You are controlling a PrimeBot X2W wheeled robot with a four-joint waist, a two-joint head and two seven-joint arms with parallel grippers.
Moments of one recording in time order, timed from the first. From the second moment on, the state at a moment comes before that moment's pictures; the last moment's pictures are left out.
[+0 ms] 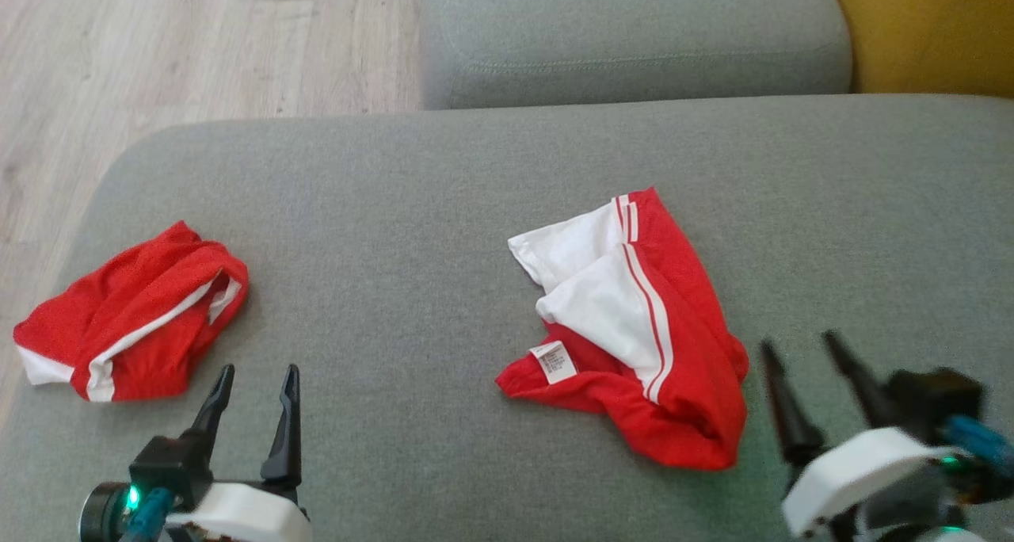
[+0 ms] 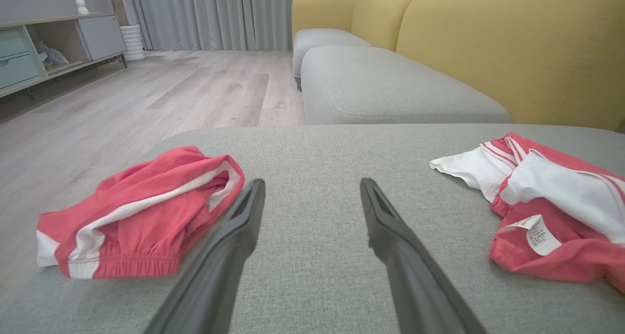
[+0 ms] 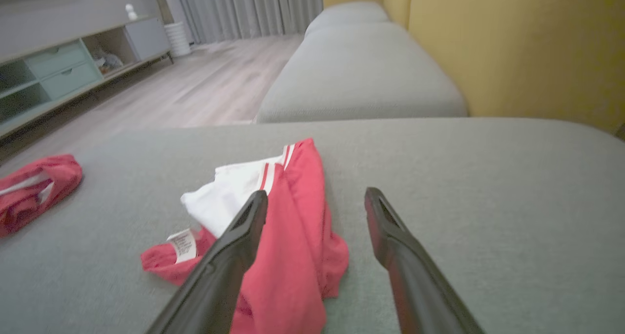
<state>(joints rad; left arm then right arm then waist) 0.05 0.38 -0.38 0.06 -0.48 0.20 -0.08 0.19 -0.04 0.02 -0.22 0.16 0.13 0.28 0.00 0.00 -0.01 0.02</state>
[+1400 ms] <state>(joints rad) -0.09 0.31 -0.41 0.12 -0.47 0.22 -0.19 0.14 -0.04 -0.41 0.06 0.33 0.13 0.35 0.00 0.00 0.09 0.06</state>
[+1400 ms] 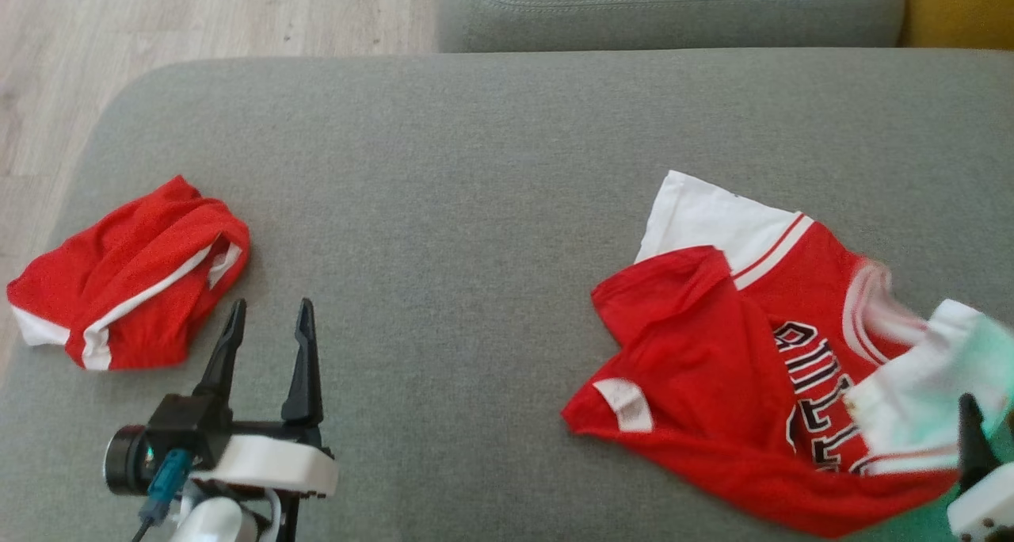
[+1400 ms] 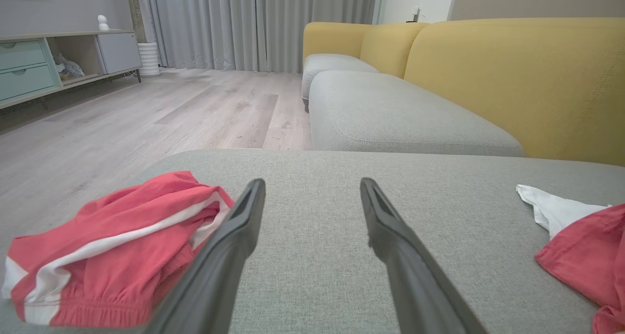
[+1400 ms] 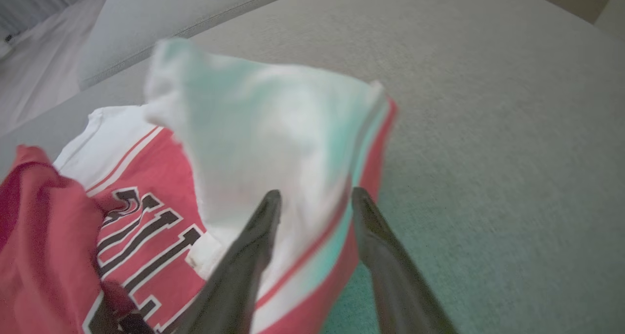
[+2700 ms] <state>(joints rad) -0.03 0.36 -0.43 0.09 -0.47 0.26 -0.13 0.18 -0.04 -0.07 -0.20 0.23 0.13 0.10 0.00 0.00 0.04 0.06</state>
